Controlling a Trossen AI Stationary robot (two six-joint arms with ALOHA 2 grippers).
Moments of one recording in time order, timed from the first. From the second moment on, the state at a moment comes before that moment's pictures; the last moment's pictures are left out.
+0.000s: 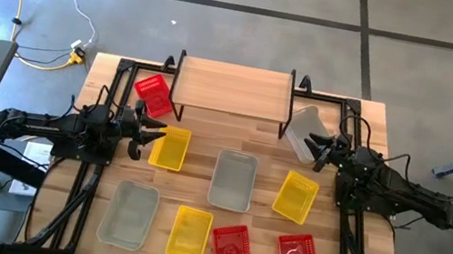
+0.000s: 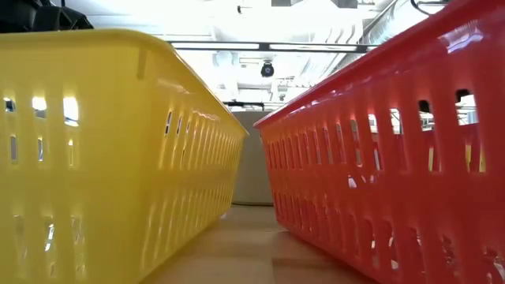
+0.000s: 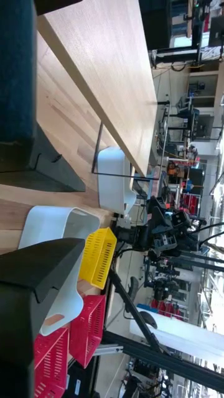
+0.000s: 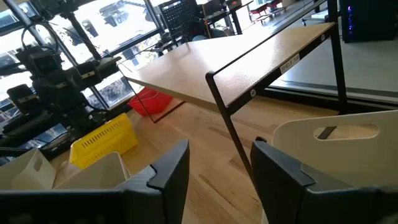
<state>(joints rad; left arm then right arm) 0.24 0.14 0.01 0.13 -0.04 -0.12 -0.23 0.02 0.08 -0.20 0.30 0.43</state>
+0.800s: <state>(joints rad) 0.24 0.14 0.01 0.14 -0.09 -0.44 -0.24 0.02 0.08 -0.20 0.30 0.43</state>
